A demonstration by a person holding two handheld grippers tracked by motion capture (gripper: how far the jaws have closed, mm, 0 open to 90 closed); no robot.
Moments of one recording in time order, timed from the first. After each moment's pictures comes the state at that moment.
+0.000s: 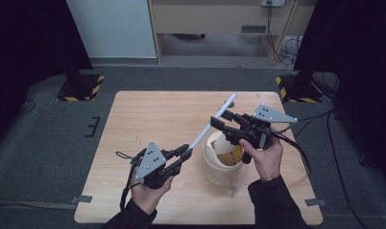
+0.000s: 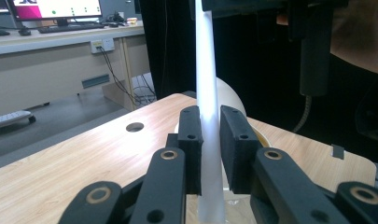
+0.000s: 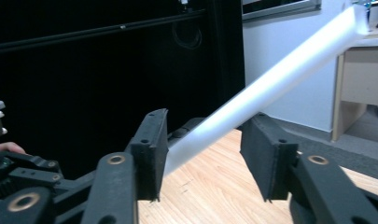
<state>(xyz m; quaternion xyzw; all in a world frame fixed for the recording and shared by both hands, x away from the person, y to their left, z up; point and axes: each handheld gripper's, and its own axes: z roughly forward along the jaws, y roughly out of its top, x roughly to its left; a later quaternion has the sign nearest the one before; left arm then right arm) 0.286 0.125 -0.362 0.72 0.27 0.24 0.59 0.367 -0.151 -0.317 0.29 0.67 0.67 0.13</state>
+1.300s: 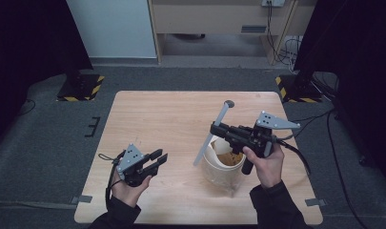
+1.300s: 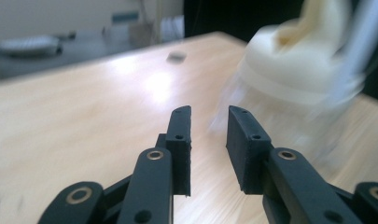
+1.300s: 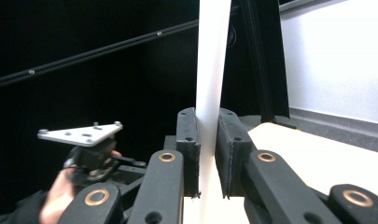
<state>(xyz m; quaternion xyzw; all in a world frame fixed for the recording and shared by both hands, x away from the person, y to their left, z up) 0.307 0.191 -0.415 0.74 0.37 0.21 0.52 0.346 -0.156 -0.321 0.27 0.67 0.69 0.05</state>
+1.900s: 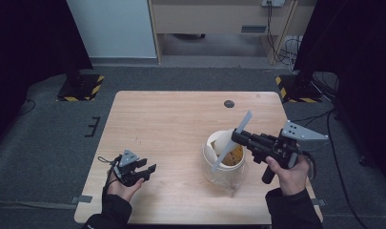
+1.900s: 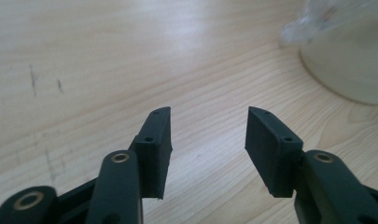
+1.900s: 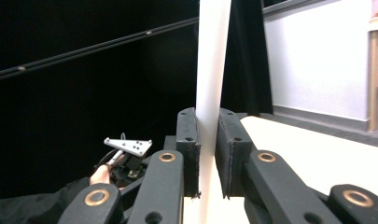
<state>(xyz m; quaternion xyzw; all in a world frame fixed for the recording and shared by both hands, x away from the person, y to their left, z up) 0.332 0.227 -0.481 0.77 0.46 0.16 0.40 0.323 -0.204 -0.319 0.29 0.66 0.69 0.08</state>
